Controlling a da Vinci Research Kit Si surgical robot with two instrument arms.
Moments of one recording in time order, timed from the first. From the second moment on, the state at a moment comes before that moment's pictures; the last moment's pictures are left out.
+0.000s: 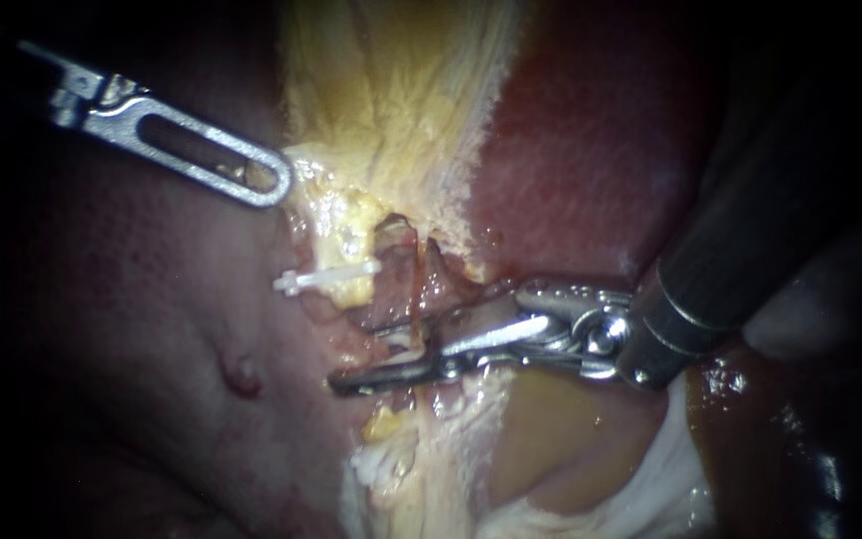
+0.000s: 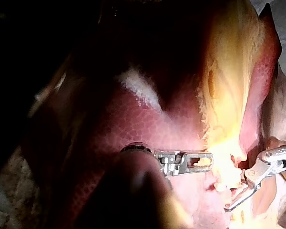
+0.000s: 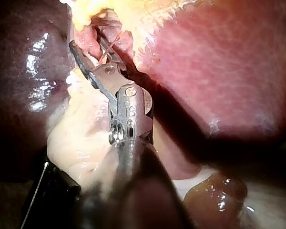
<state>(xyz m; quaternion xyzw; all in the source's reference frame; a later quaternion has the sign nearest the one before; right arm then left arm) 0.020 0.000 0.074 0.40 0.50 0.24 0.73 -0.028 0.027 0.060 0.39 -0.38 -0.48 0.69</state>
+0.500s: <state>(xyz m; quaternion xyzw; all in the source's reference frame) 0.020 0.001 0.074 0.40 0.50 0.24 0.73 -0.028 0.027 0.060 0.39 -0.38 -0.48 0.69</state>
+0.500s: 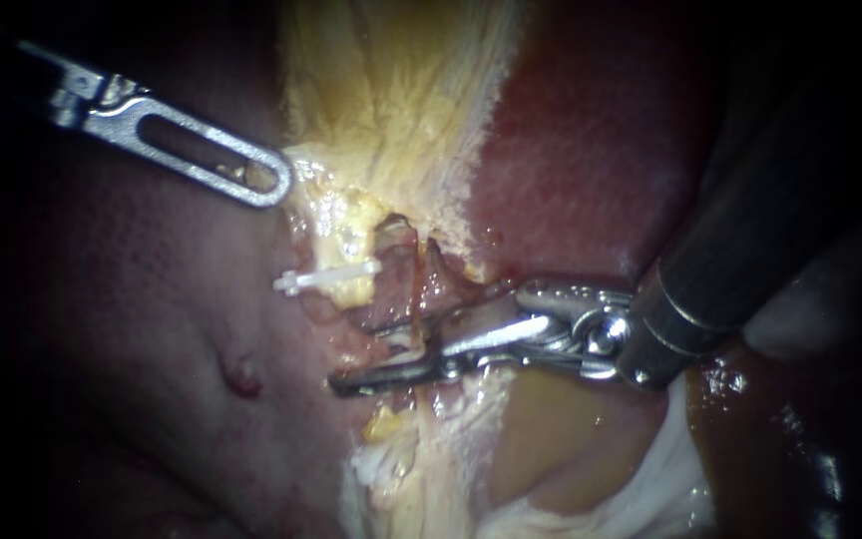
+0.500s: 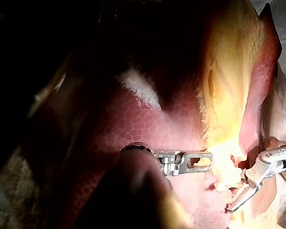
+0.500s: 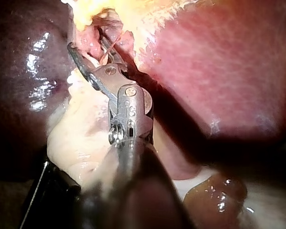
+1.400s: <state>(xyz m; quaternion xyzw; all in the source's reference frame) 0.016 0.001 0.074 0.38 0.53 0.20 0.73 -0.028 0.027 0.060 0.39 -0.38 -0.48 0.69</state>
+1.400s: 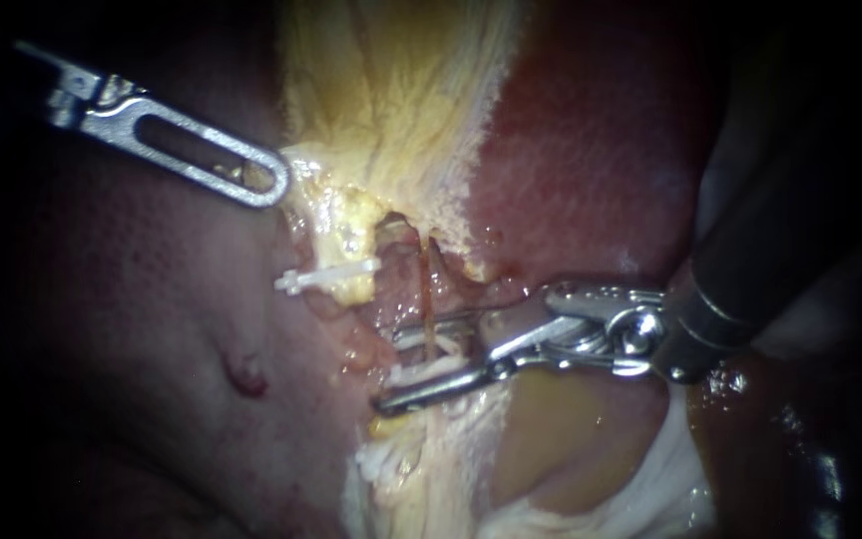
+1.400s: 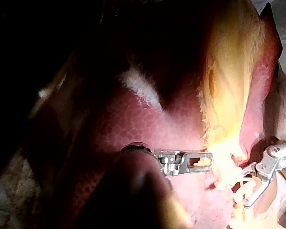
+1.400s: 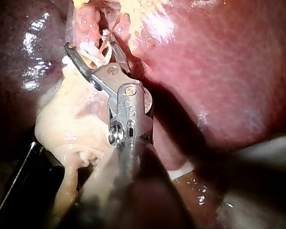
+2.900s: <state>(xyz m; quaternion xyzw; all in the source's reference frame) 0.010 0.004 0.071 0.35 0.54 0.20 0.74 -0.028 0.027 0.060 0.39 -0.38 -0.48 0.69</state>
